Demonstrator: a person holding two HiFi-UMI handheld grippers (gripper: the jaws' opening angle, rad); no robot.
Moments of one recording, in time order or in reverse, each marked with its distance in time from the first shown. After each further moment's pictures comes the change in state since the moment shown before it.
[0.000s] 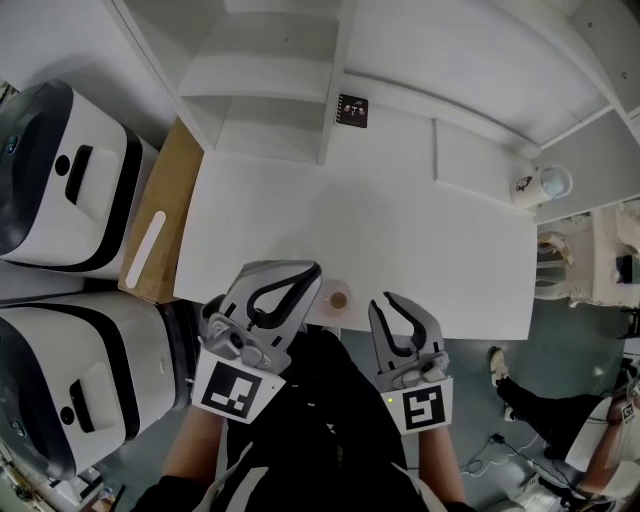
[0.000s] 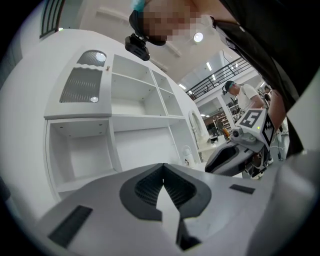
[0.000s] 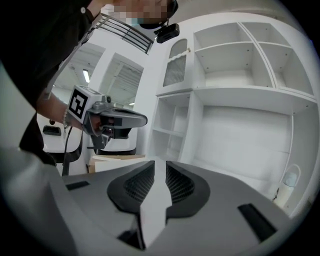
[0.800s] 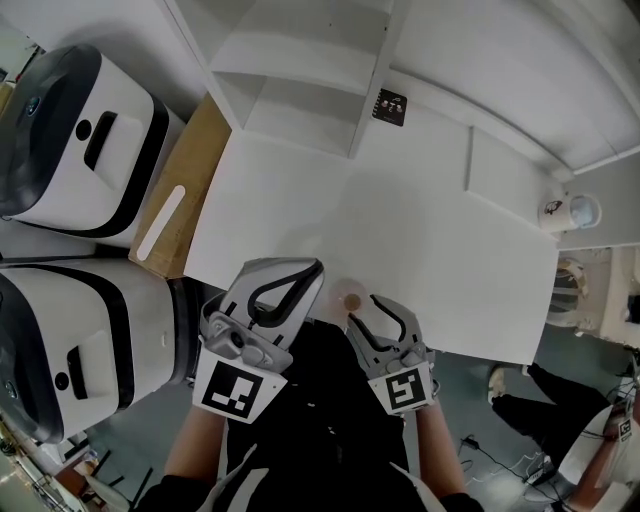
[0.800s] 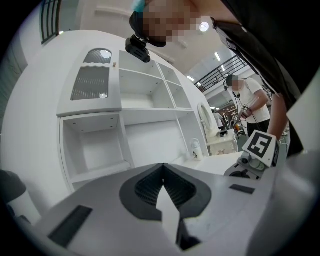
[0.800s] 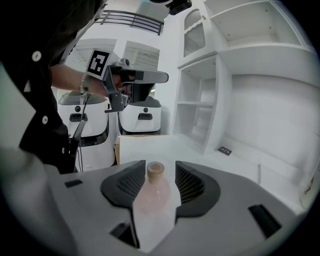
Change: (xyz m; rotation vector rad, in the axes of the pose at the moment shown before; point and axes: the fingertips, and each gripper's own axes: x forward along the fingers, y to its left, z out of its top) left arm -0.011 0.013 -0.021 -0.020 0.090 0.111; right arm 0.027 0.053 -0.104 -0.056 0.231 0.323
